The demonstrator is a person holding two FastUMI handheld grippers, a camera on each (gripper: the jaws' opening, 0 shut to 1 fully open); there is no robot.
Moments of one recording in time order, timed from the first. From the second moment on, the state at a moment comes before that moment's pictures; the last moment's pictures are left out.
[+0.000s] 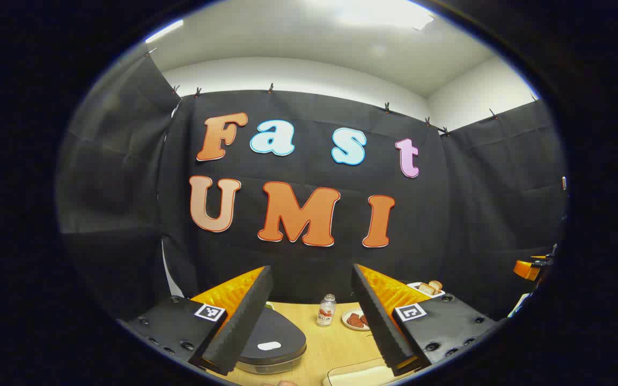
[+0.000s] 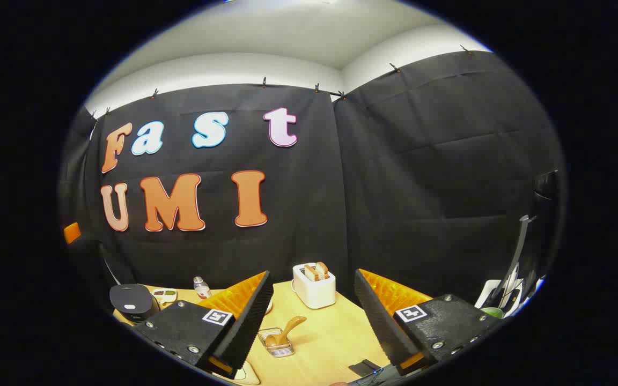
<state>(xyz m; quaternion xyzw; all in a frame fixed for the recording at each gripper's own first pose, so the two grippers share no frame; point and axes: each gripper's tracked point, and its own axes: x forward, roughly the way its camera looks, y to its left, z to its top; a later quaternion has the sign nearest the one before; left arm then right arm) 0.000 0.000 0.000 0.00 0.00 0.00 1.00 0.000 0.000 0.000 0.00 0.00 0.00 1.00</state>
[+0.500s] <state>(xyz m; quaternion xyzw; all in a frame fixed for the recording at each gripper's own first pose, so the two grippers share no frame) 0.011 0.000 0.004 0.01 0.00 -0.01 1.00 0.001 0.003 -0.003 0.00 0.00 -0.01 1.00</state>
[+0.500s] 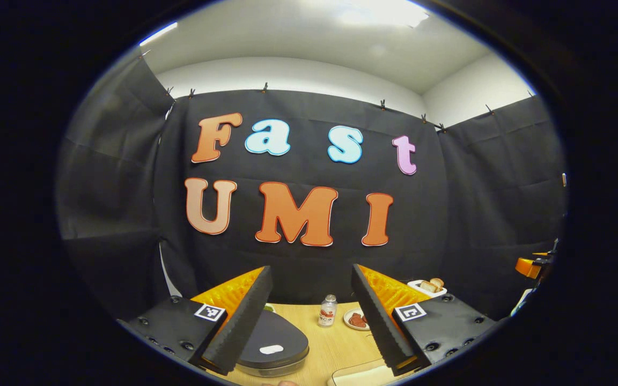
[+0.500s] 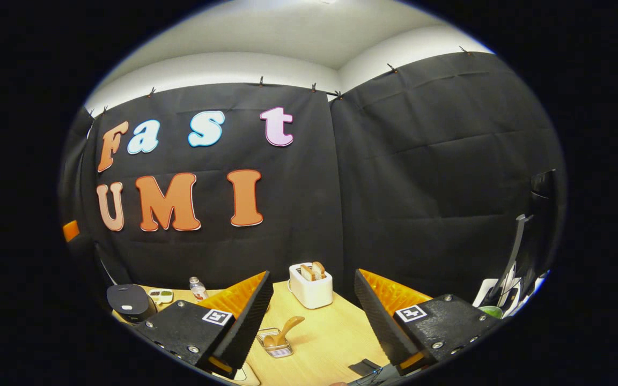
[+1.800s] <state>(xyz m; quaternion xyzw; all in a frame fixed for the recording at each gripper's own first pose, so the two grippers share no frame) -0.032 0.070 -0.009 0.04 0.02 0.08 1.00 0.023 0.029 0.009 -0.02 -0.01 0.03 1.00</state>
